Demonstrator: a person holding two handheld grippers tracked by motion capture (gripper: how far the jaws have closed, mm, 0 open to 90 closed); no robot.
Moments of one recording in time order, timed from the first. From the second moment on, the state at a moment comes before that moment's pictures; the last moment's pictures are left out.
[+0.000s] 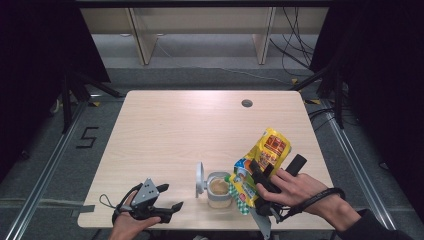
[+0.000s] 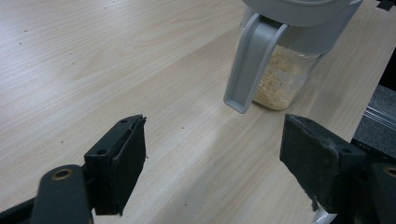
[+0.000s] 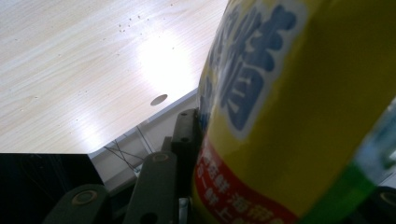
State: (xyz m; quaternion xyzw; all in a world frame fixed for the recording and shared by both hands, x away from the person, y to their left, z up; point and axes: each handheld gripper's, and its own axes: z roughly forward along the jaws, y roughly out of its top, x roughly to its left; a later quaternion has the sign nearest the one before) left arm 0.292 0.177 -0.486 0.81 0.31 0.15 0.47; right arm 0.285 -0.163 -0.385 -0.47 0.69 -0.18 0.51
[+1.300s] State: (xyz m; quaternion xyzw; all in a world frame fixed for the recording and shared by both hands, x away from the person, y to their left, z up) left arm 0.292 0.177 -0.486 0.81 0.31 0.15 0.47; right arm 0.285 -0.163 -0.386 -0.47 0.69 -0.19 0.51
